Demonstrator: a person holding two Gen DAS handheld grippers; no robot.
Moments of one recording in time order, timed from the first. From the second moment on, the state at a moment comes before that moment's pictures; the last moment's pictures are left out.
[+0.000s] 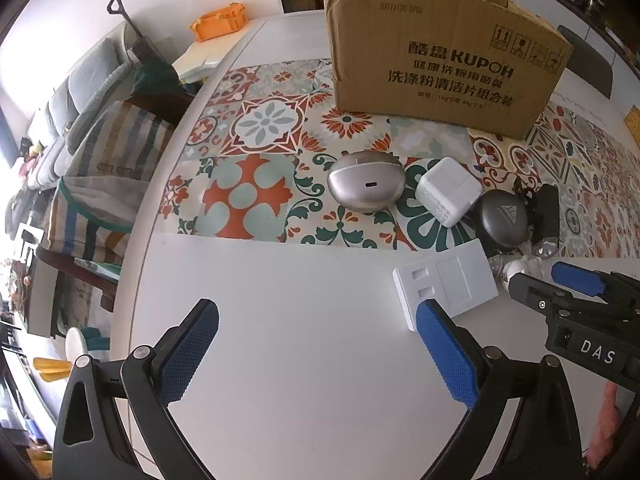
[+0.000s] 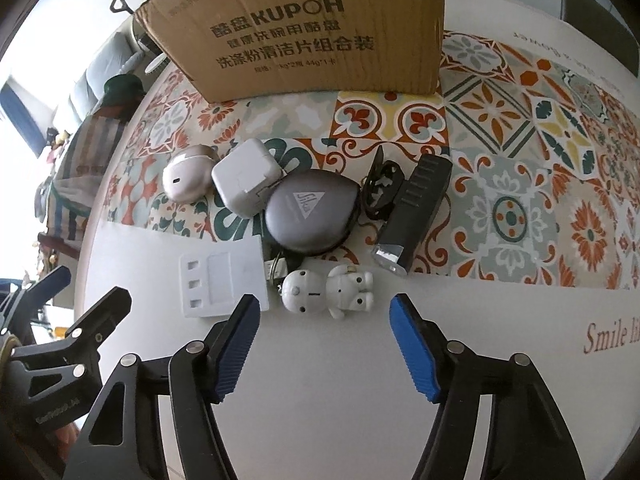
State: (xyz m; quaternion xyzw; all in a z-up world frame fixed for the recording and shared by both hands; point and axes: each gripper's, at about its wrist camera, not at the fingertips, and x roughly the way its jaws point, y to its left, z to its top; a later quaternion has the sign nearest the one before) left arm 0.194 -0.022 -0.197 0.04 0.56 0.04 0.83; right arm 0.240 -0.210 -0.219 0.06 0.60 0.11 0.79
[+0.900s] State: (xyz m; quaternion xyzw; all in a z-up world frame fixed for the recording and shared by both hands) left arm 0.188 -0.051 -0.208 0.03 0.56 0.00 0.83; right arm 0.235 -0.231 -0.231 0.06 0.59 0.11 0.80
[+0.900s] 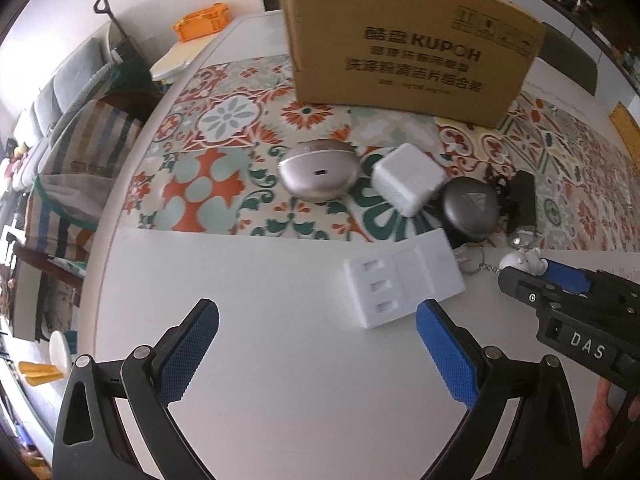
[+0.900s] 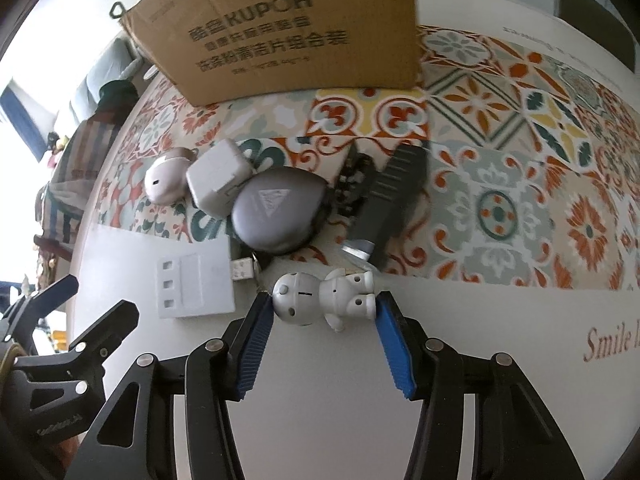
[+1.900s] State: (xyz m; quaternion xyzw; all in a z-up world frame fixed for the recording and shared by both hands) left arm 0.222 -0.099 -0.252 -0.01 0.60 0.00 0.80; right arm 0.226 -0.280 -0.231 0.08 0.59 0.11 0.80
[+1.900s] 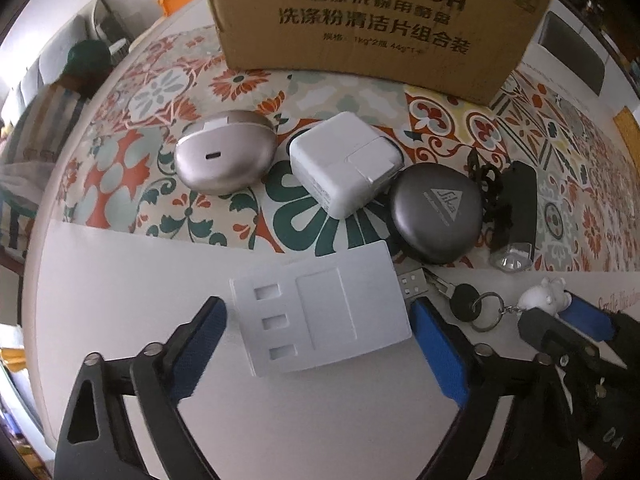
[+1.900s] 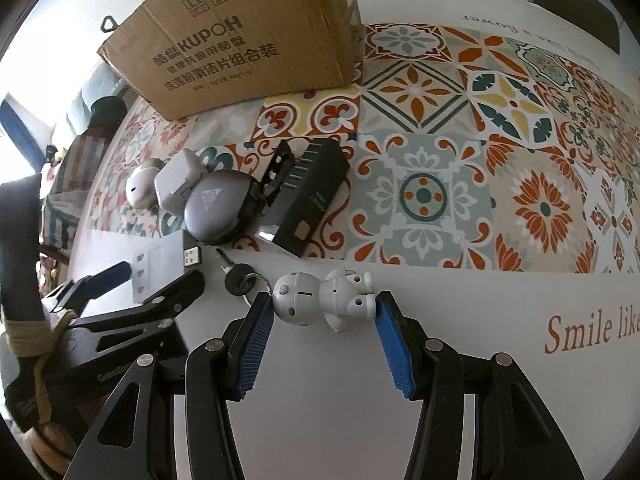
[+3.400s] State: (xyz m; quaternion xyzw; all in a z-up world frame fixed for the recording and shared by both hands) left arm 0.233 -0.057 -0.075 0.01 0.42 -0.09 0.90; right arm 0.213 -0.231 -0.089 0.10 0.44 0.11 0.89
